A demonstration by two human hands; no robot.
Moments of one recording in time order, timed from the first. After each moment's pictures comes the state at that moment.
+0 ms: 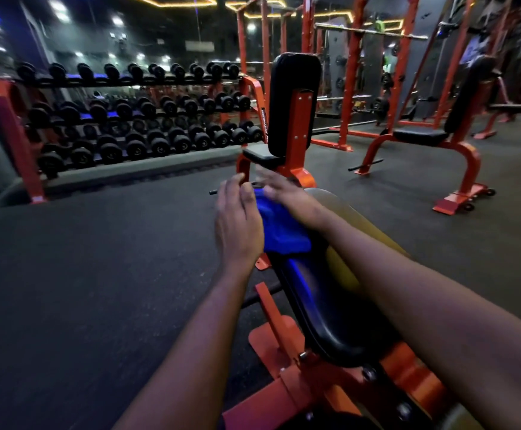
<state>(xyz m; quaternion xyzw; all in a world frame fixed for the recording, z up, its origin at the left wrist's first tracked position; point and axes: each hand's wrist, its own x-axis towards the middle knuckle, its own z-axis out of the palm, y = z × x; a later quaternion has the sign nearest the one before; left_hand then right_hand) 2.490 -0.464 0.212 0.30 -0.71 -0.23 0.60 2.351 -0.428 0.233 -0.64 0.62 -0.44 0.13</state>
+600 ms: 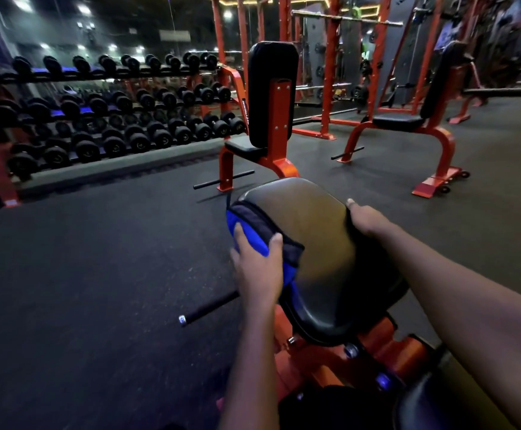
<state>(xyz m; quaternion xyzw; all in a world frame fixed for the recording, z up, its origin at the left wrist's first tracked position) 2.481 -0.385 0.160 0.45 -0.66 -0.43 0.41 2.238 -0.334 0.182 -0.23 0.91 -0.32 0.14</state>
